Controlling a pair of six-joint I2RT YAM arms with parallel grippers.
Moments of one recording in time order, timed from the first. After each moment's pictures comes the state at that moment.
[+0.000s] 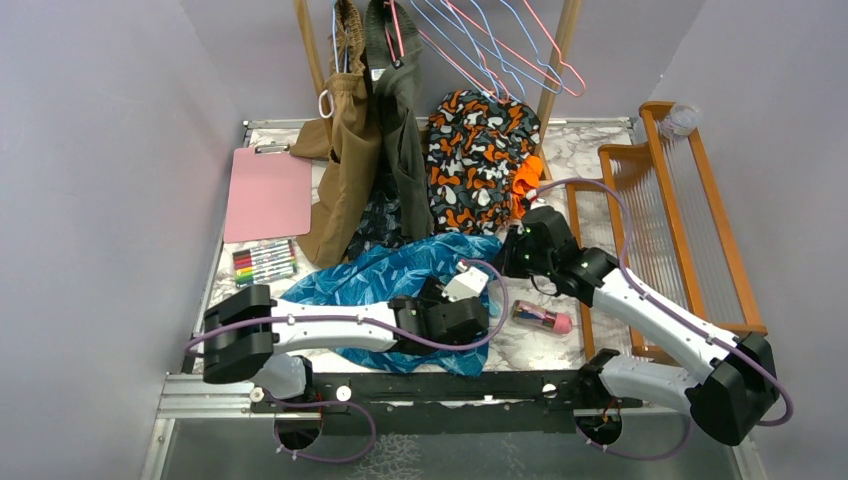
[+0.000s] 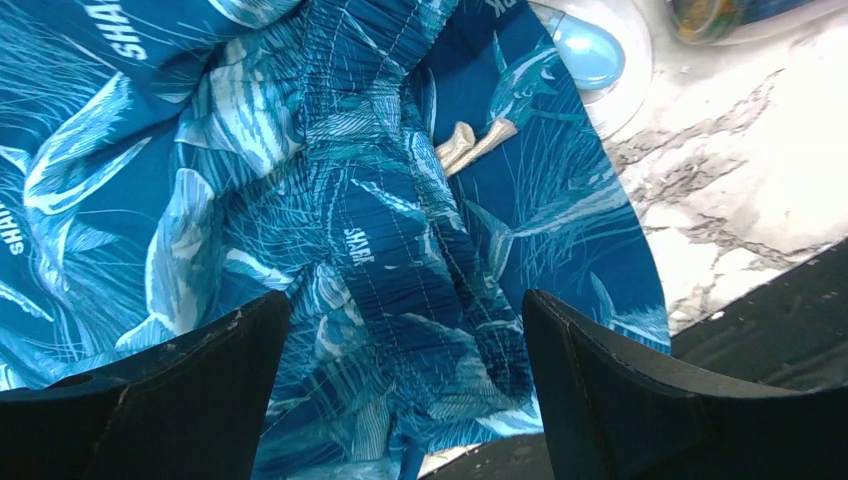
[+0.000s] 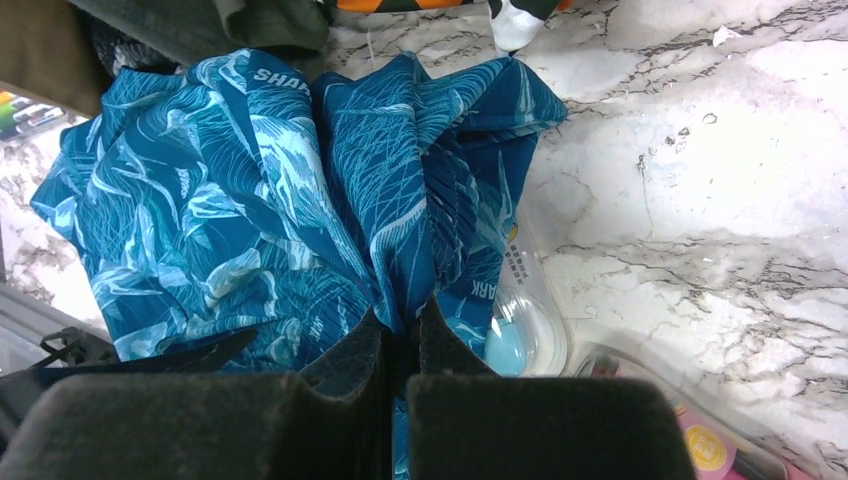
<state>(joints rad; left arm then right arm) -1.36 1.45 0.92 -0.46 -0.52 -0.60 0.63 1.10 0.79 -0.42 0.04 0.64</state>
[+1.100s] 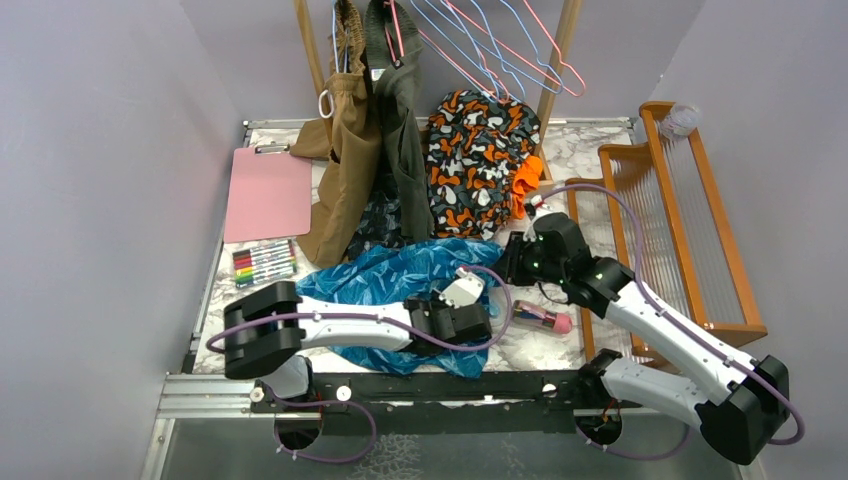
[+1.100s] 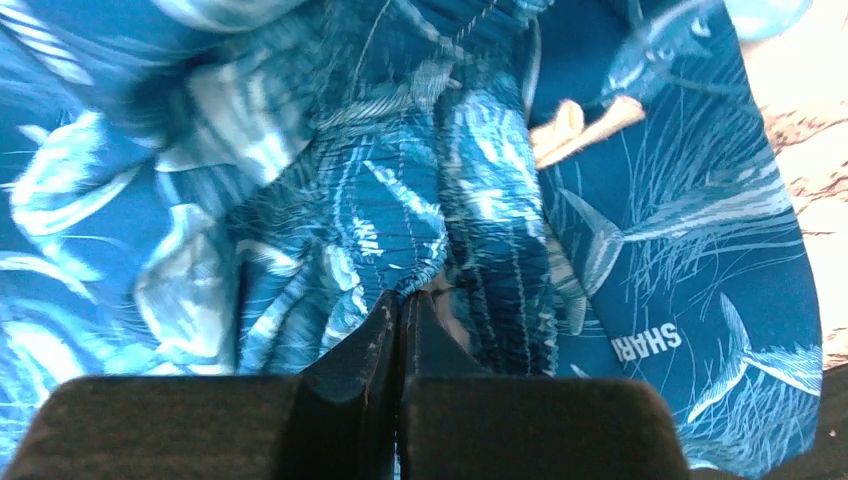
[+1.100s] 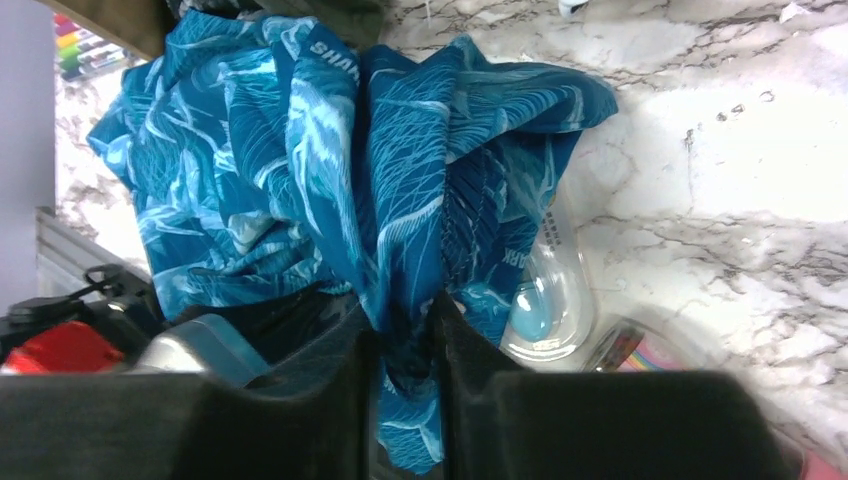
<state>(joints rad) -1.35 1.60 0.94 -0.54 -0.60 -0.62 0.63 0.98 0.75 -0.44 -0.07 0.63</state>
